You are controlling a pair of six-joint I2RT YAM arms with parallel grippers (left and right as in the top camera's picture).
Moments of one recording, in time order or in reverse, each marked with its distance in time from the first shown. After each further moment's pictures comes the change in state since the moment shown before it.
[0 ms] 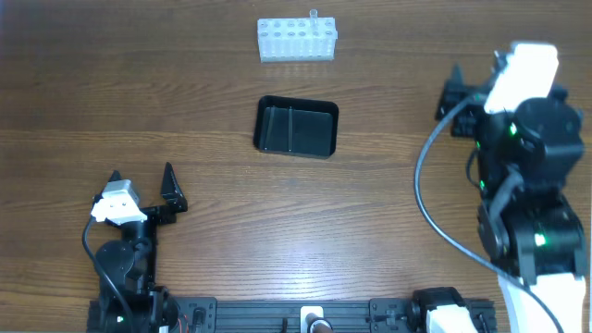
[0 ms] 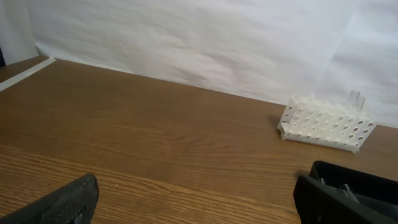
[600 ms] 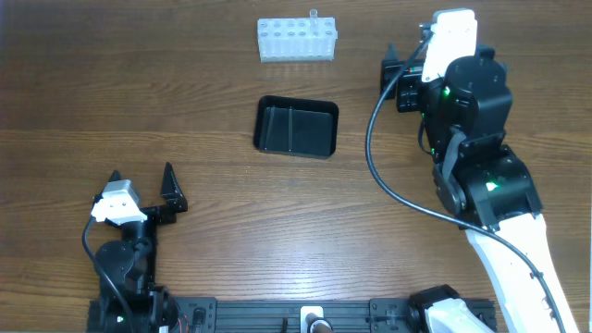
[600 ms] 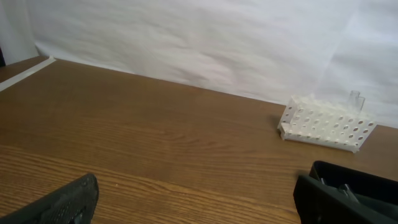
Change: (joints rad) left arm 0.000 0.000 0.000 0.000 0.000 0.000; right arm 0.182 0.164 0.013 0.106 -0.008 -0.001
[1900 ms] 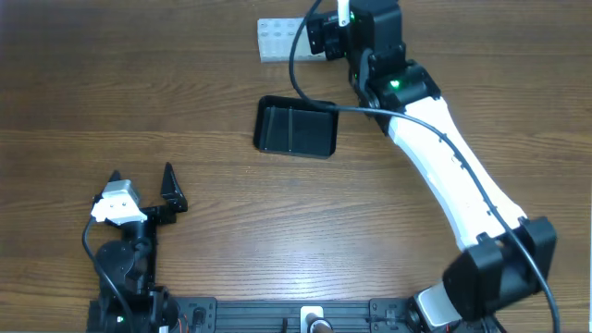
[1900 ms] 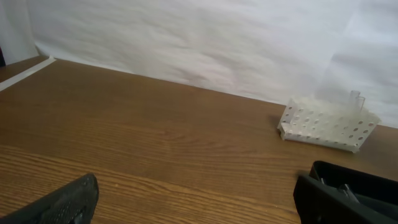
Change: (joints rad) left arm 0.000 0.000 0.000 0.000 0.000 0.000; right arm 0.103 0.562 0.264 0.206 -0.077 0.004
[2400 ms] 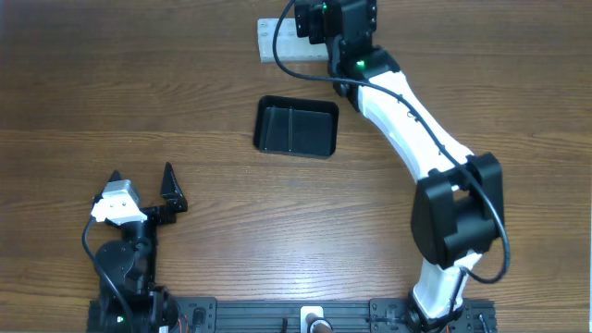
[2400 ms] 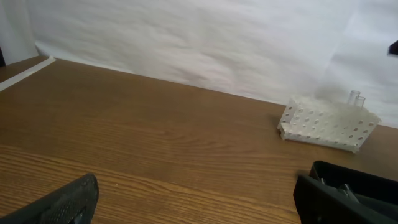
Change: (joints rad) left arm 0.000 0.000 0.000 0.000 0.000 0.000; right arm 0.008 0.267 0.092 0.171 0.104 0.111
